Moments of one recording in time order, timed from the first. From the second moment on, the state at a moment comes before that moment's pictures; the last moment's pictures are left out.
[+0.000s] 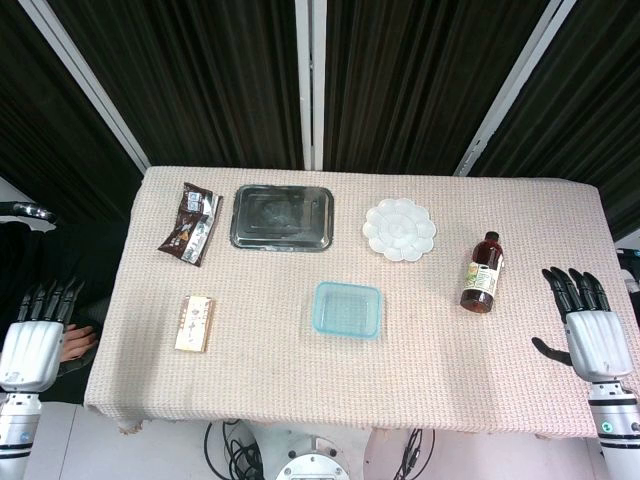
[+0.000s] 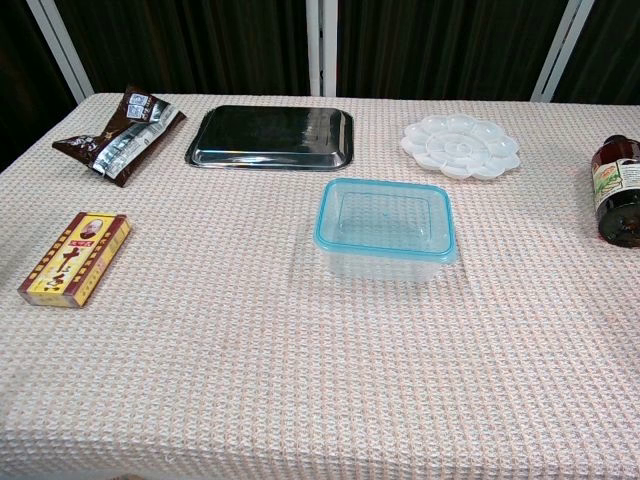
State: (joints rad) left arm -0.11 -1.16 -0.05 -1.63 1.50 1.49 0.18; right arm 0.12 -1.11 0.09 -1.62 -1.50 1.45 -0.07
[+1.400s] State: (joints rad) left arm -0.37 -1.19 -0.09 -1.75 1.58 1.20 0.21; right arm 0.62 -1.61 0.15 -1.31 -1.57 1.01 -0.09
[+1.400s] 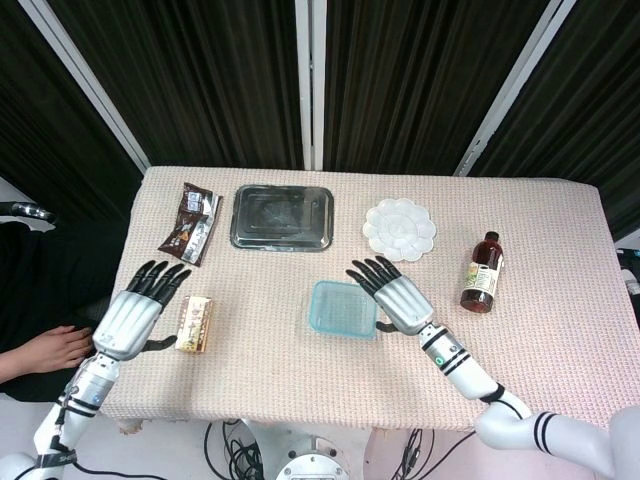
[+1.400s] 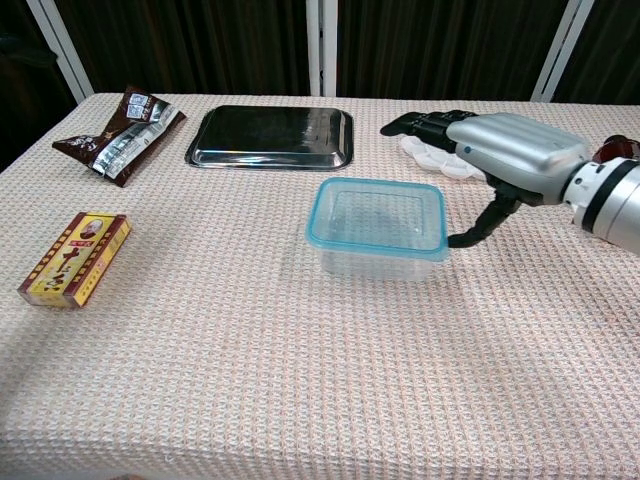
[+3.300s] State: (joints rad) left arm -1.32 -1.56 -0.12 -1.58 0.39 0.71 0.58; right arm 0.43 -1.25 0.05 -1.54 -1.61 1.25 0.00
